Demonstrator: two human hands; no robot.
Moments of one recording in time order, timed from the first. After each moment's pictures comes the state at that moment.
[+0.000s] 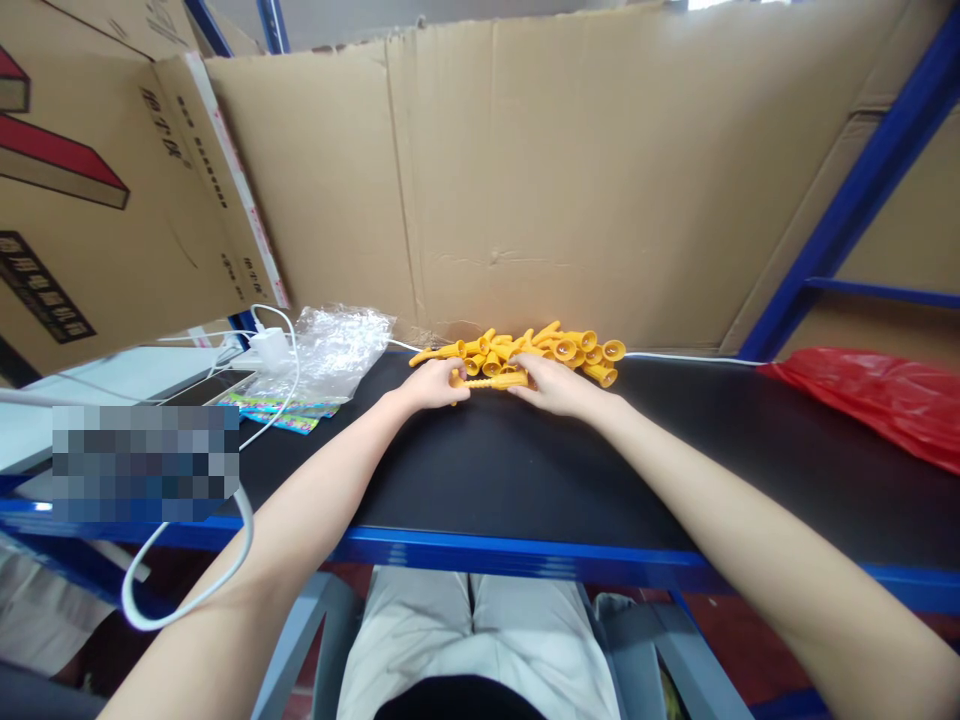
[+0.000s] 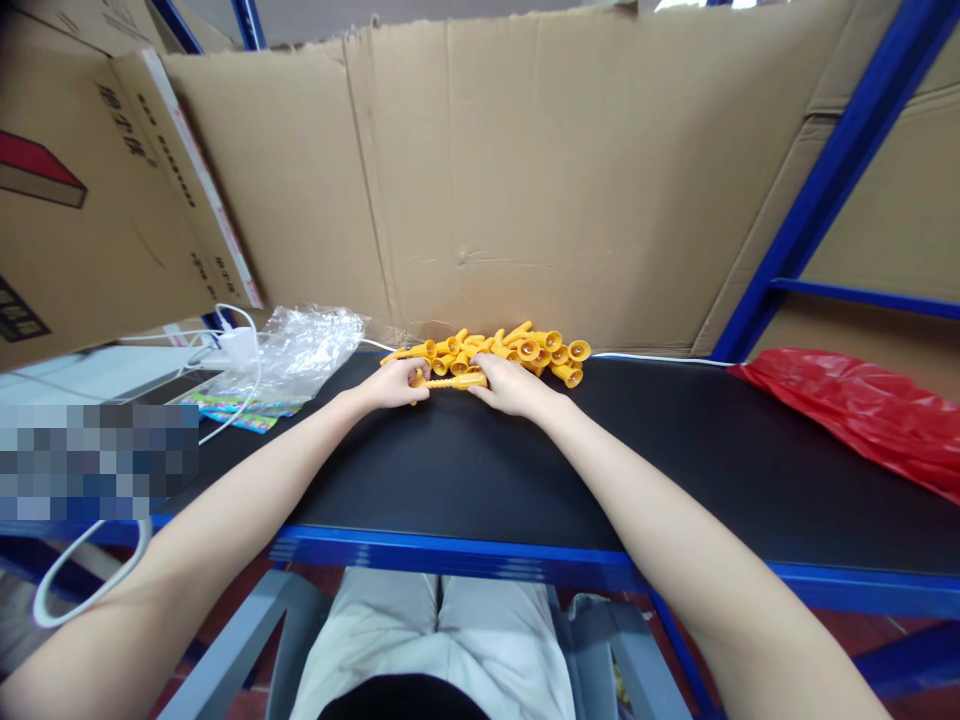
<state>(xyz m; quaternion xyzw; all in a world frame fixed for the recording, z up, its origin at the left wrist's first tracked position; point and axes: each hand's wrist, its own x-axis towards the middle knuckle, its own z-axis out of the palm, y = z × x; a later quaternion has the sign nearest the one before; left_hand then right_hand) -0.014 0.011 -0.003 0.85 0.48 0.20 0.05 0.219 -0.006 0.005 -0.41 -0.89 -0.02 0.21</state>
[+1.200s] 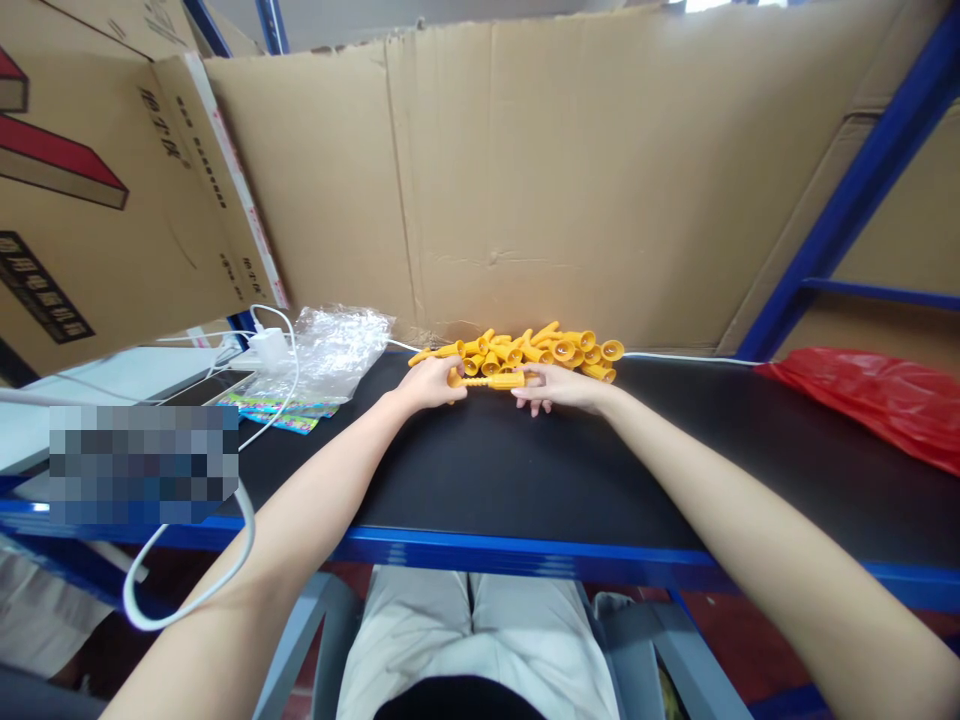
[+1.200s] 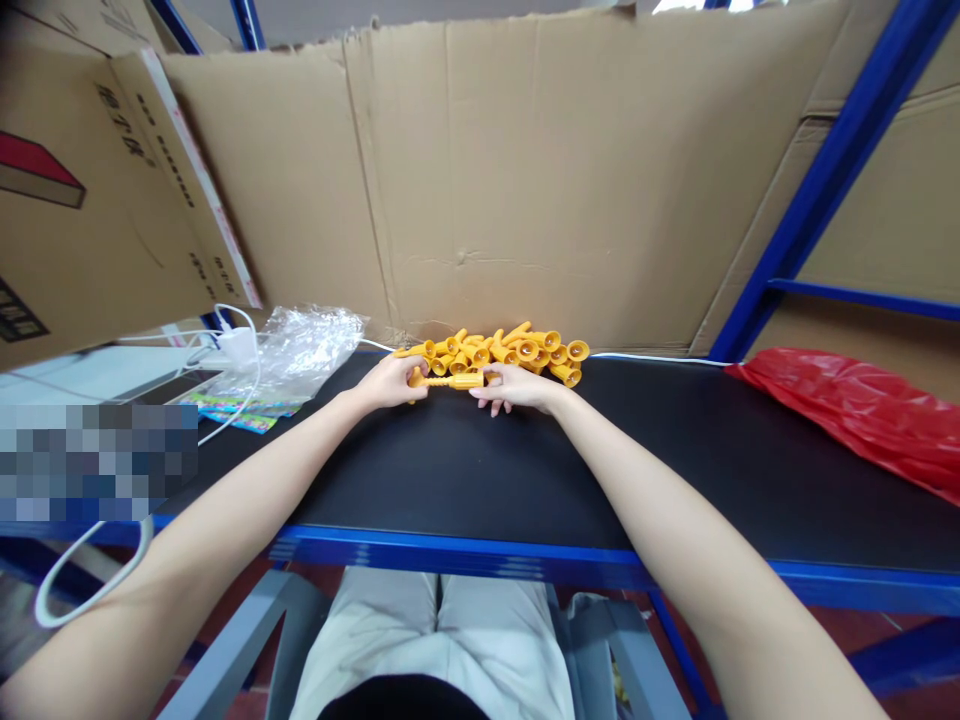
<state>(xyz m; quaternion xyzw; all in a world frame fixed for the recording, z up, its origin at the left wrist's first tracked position) -0.016 0.013 -0.003 0.84 0.51 0.19 -0.01 0.231 0.002 0.002 -0.44 -0.75 0.44 0.22</state>
